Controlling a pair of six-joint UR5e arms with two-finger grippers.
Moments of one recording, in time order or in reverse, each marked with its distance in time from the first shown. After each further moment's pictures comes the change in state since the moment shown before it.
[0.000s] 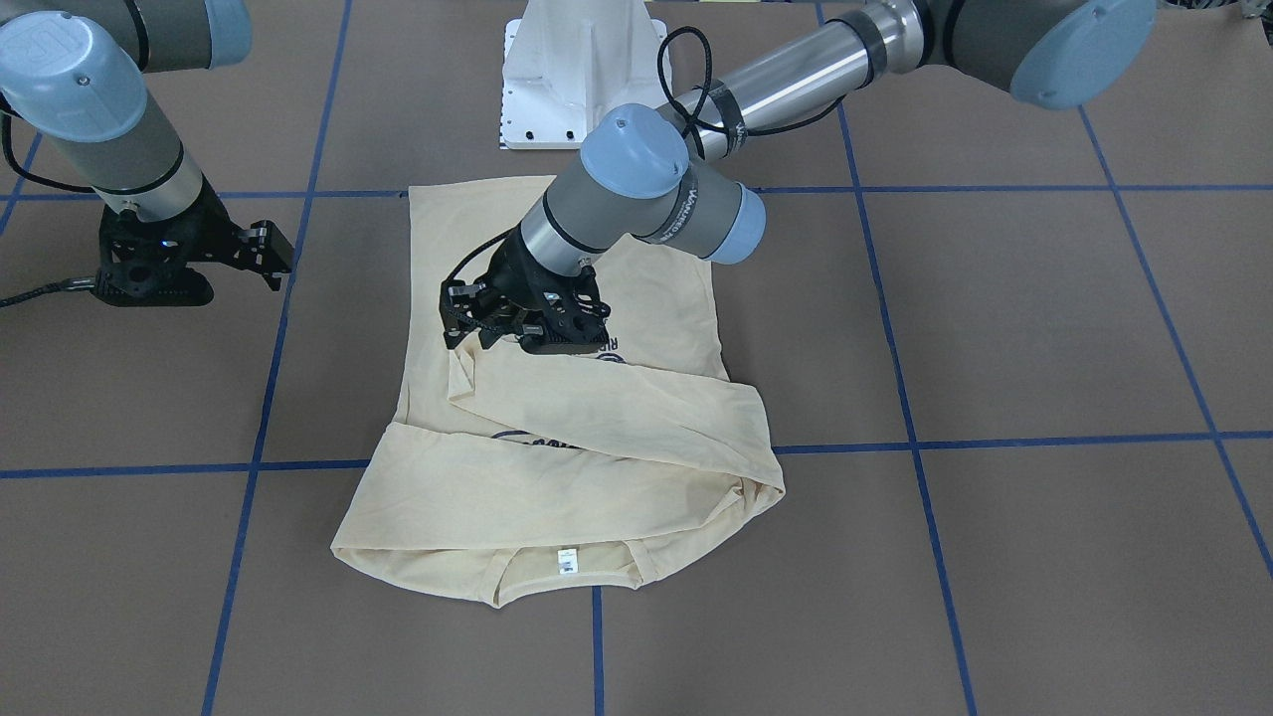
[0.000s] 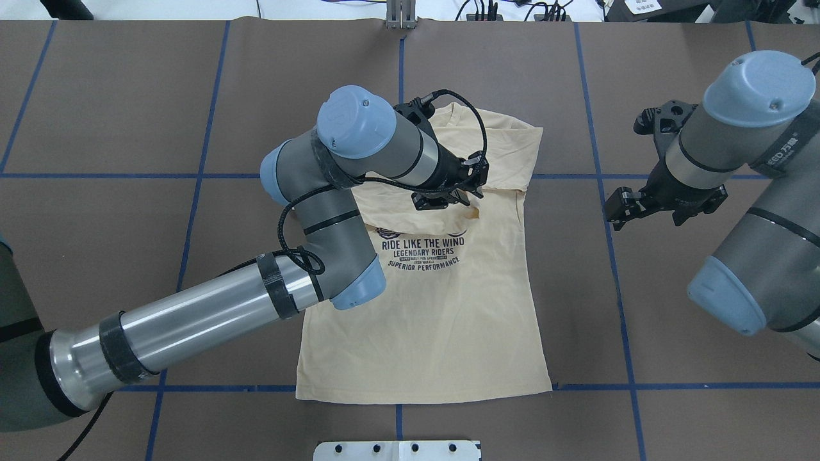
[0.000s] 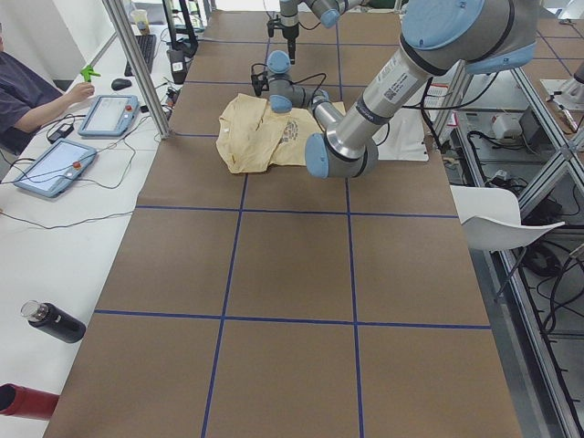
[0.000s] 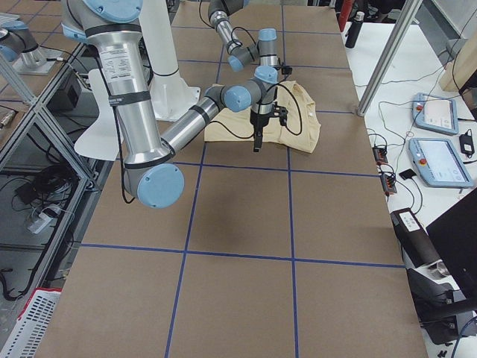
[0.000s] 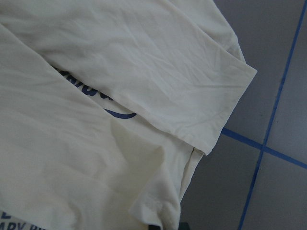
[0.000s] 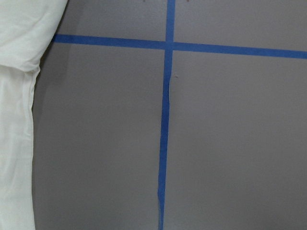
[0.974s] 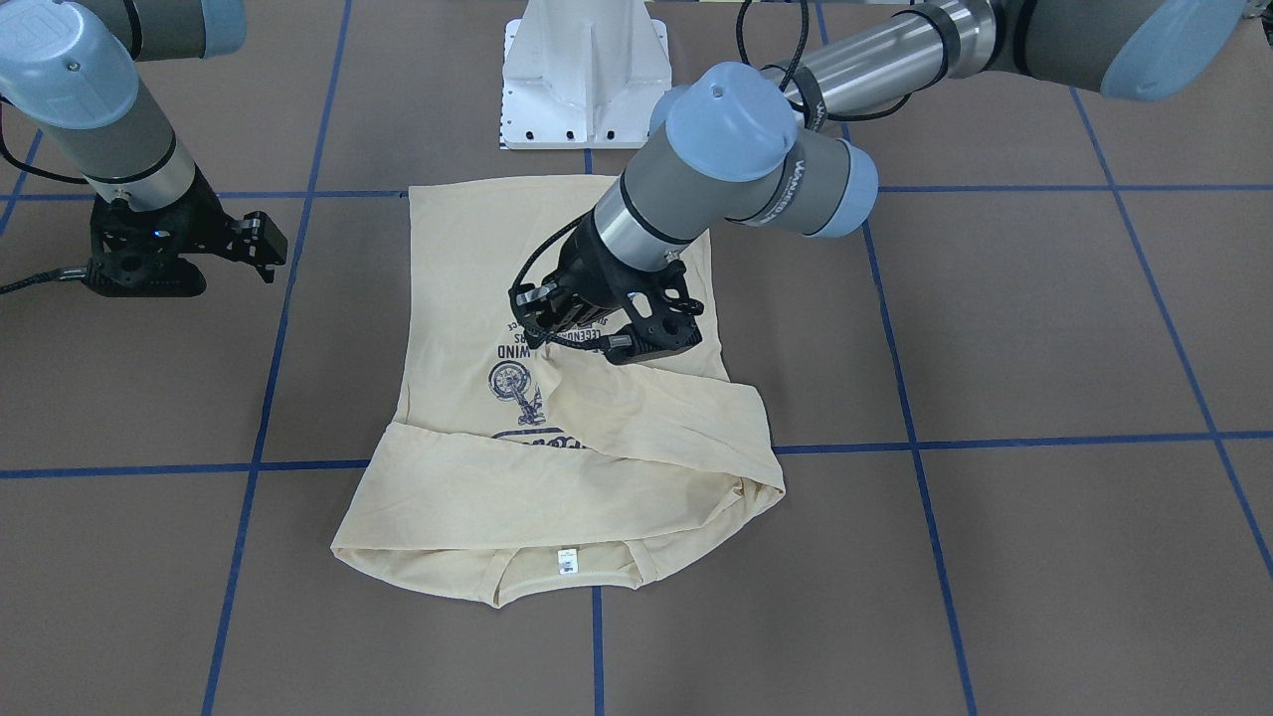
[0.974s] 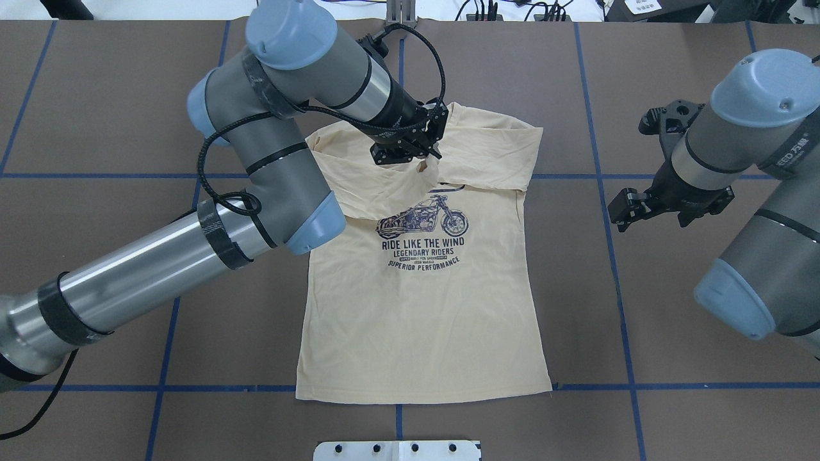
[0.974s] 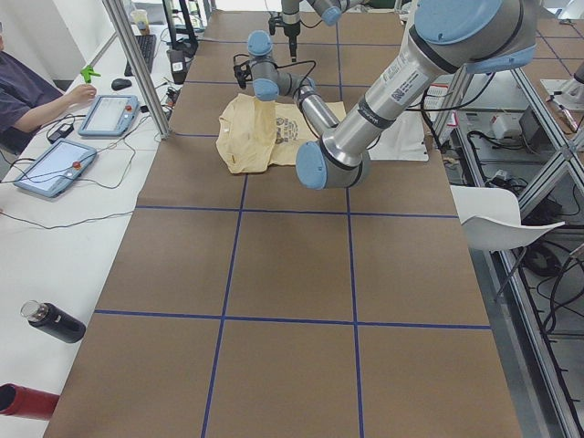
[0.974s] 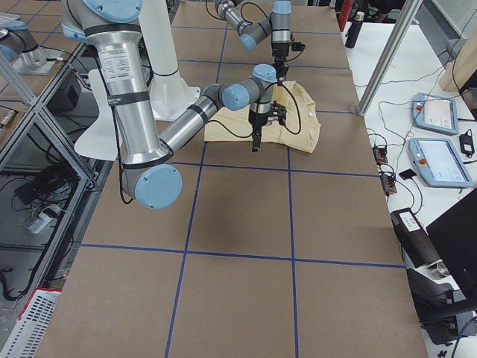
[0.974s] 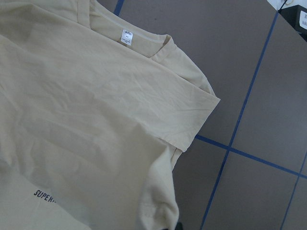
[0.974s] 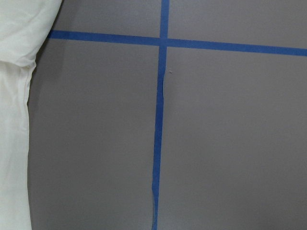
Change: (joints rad) left arm -0.126 0.061 -0.170 0.283 -0.180 -0.002; right arm 0.002 -0.014 0.021 -0.021 -0.003 -0.008
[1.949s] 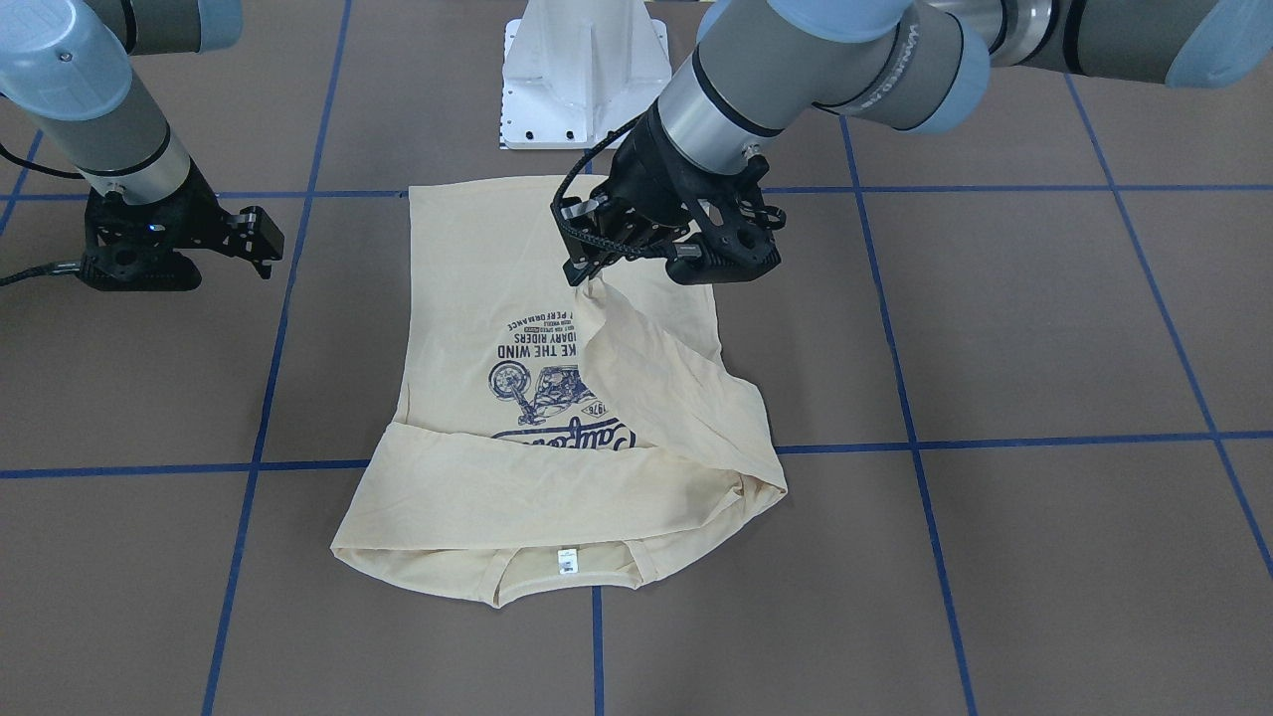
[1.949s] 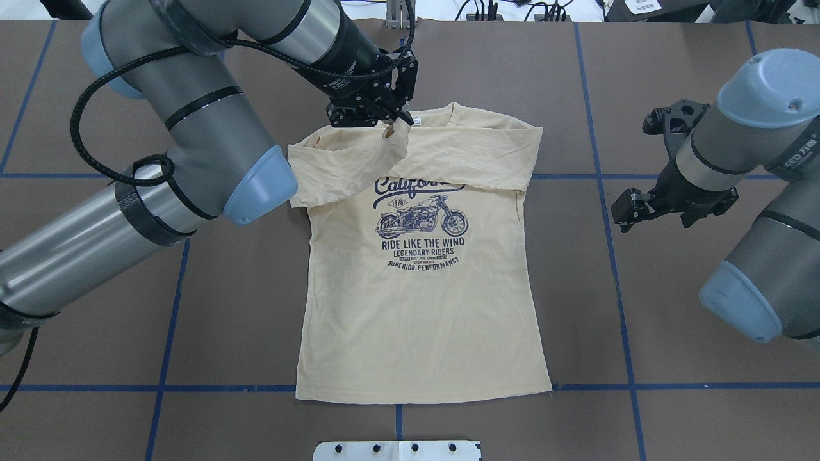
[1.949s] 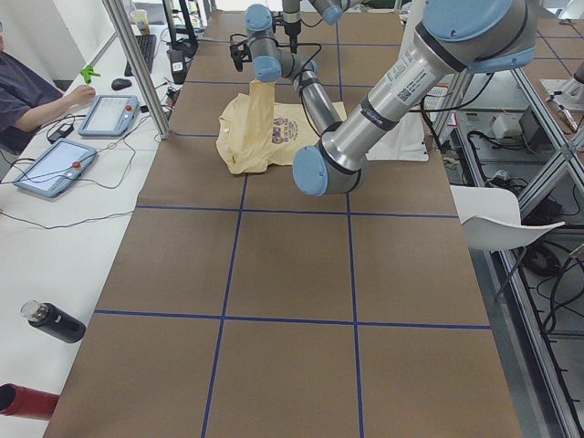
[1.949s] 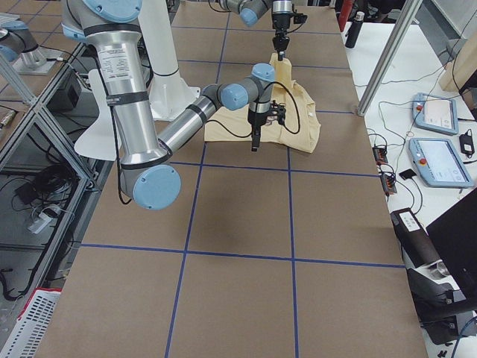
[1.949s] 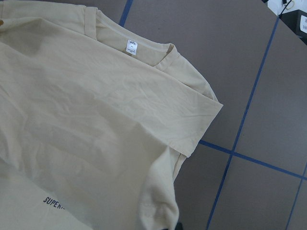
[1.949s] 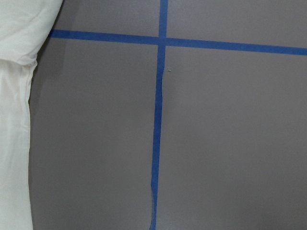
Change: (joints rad) left arm -0.121 0.054 -0.287 0.265 -0.128 0.070; right arm 0.004 -0.011 0.020 -0.001 0.002 -0.001
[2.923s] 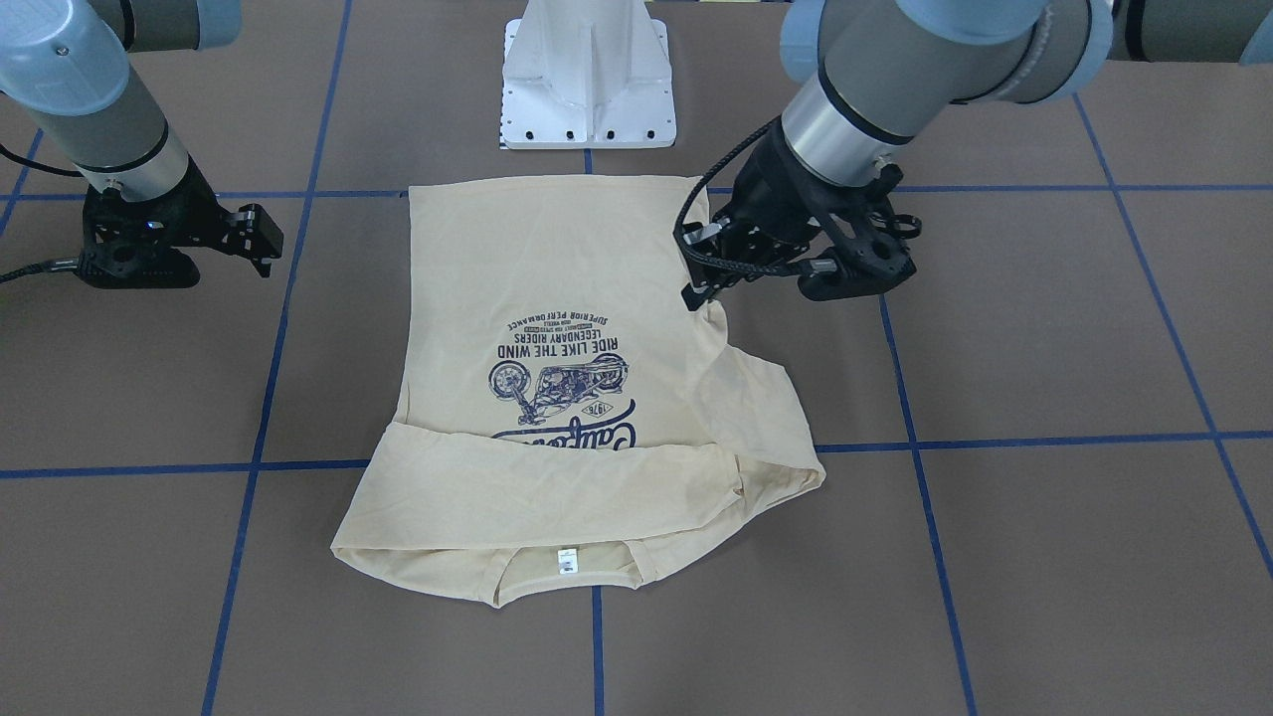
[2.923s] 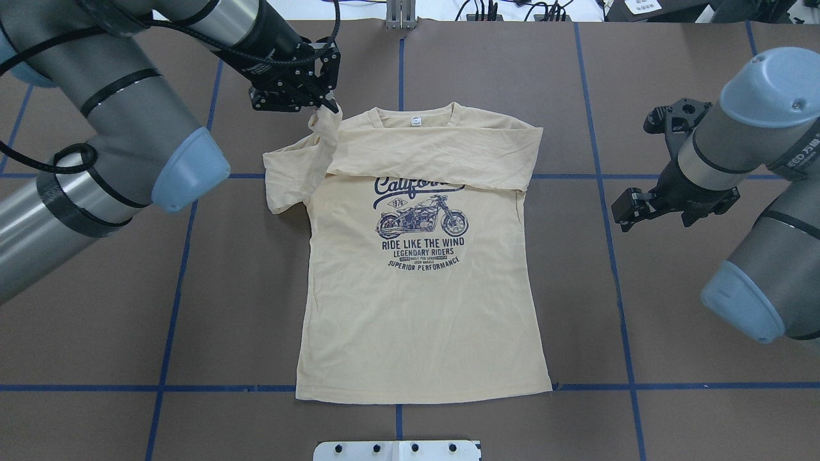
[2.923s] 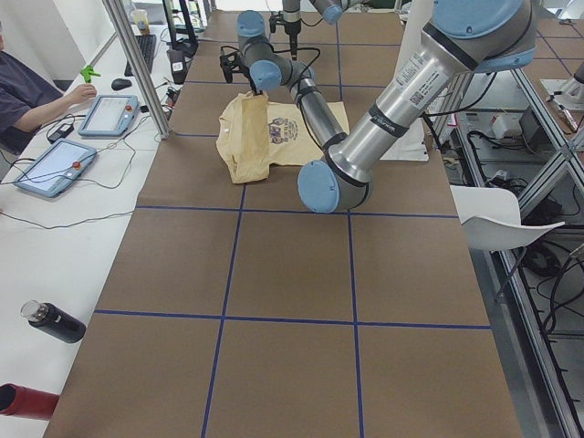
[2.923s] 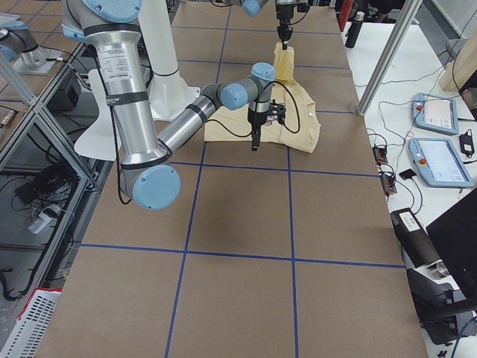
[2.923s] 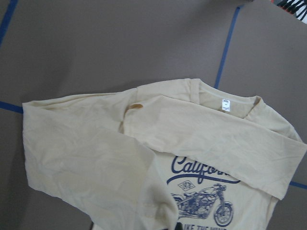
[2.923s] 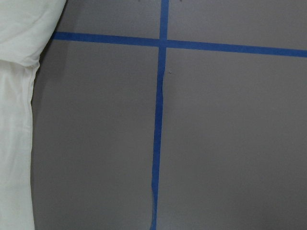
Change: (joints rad) left arm -0.069 0.101 -0.103 0.155 -0.003 0.155; right arm 0.001 -0.002 0.006 0.001 -0.001 0.000
